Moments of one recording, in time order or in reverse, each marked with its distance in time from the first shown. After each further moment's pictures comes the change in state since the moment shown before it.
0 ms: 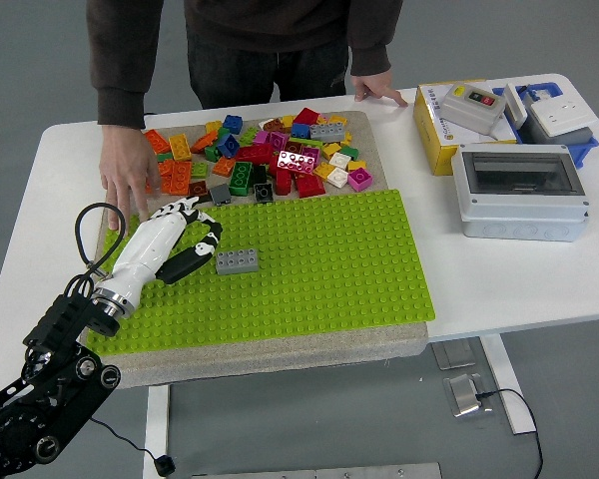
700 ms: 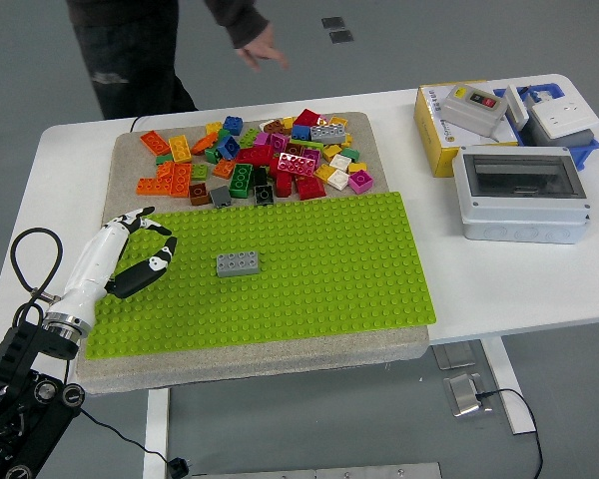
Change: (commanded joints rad) left arm 0.141 -0.025 -0.207 -0.038 -0.027 -0.043 -0.045; right arm -0.011 0.006 0.017 0.000 -0.007 0.002 -0.001
